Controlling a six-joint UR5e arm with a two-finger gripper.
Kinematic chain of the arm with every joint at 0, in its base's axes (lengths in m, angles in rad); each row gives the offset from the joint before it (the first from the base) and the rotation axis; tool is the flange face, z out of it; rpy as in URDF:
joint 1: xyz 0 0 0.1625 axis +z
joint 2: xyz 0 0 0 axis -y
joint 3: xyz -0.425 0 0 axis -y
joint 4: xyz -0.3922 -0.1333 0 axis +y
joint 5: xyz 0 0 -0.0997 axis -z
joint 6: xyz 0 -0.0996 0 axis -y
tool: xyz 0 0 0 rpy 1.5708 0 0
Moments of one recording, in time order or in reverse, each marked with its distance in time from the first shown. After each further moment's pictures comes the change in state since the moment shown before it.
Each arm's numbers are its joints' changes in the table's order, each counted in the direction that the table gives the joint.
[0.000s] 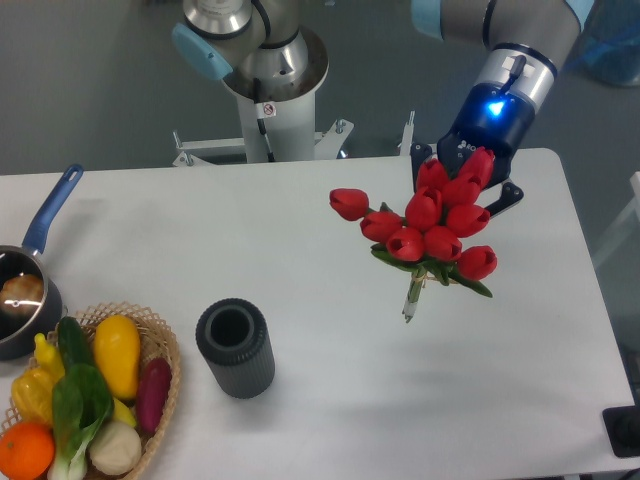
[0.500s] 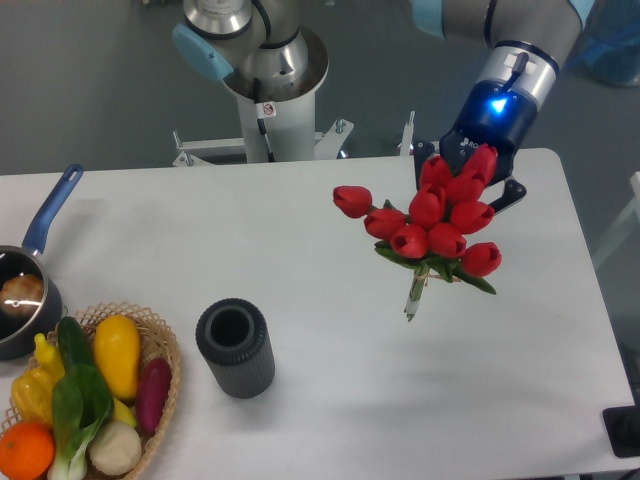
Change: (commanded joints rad) arm 0.008 0.005 -0.005 0.000 -0.012 -0.003
